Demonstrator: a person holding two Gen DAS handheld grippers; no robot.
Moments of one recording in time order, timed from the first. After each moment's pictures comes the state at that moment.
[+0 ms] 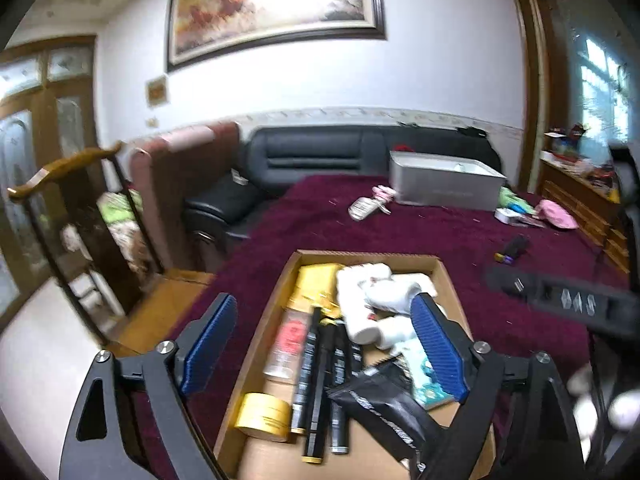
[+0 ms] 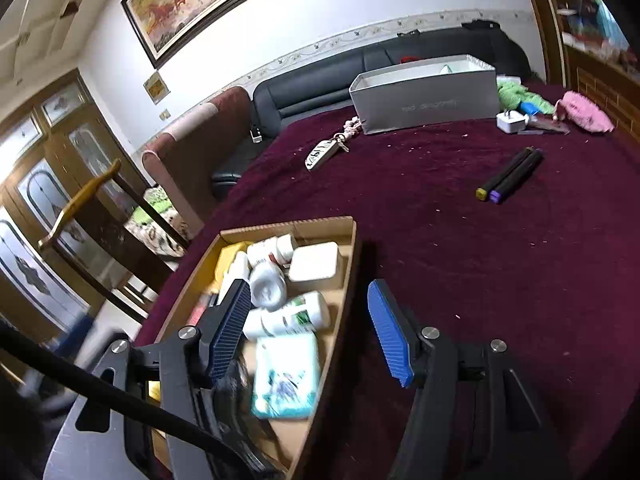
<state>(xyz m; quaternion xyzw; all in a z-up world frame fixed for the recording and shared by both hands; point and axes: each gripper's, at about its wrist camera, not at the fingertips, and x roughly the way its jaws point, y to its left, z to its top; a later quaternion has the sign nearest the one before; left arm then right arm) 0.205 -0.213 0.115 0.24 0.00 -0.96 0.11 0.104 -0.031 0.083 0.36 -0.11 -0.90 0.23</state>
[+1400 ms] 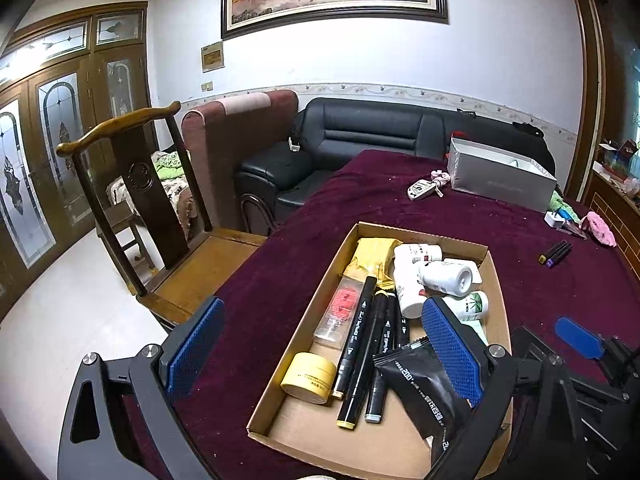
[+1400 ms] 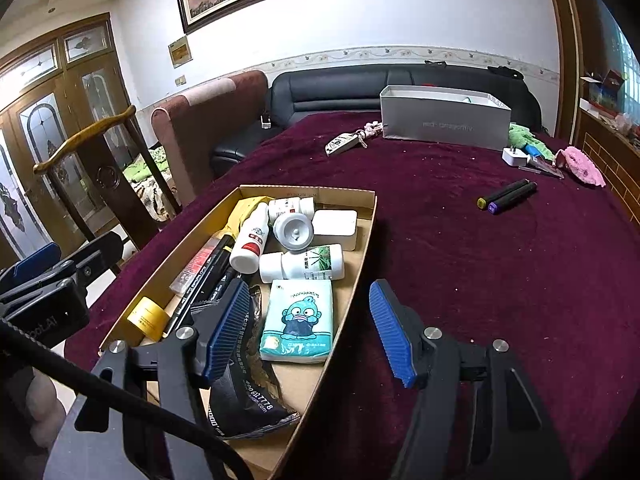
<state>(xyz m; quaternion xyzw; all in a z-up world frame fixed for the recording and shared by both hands) 0.212 -0.237 0.111 0.29 0.05 -0.94 0.19 0.162 -0.064 0.071 0.33 0.00 -0.91 0.24</state>
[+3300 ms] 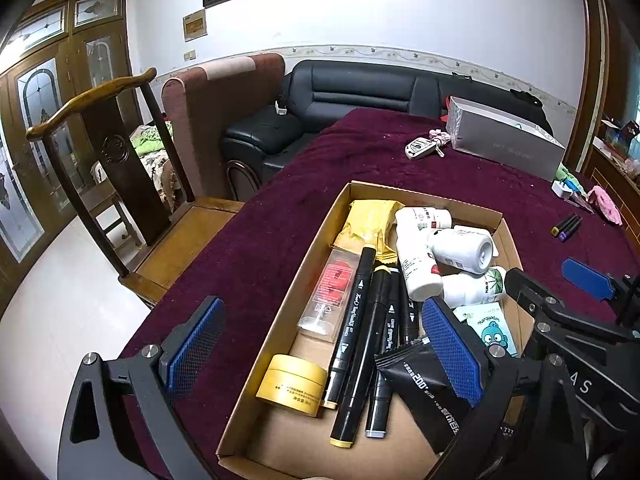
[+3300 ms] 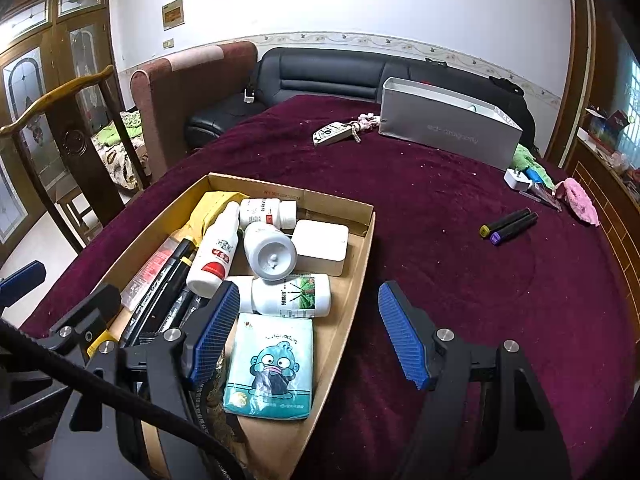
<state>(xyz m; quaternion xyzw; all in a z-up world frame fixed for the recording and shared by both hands) 0.169 -0.250 0.076 0.36 0.05 -0.92 0.17 0.114 -0.102 0.065 0.36 0.08 -0.91 0.20</state>
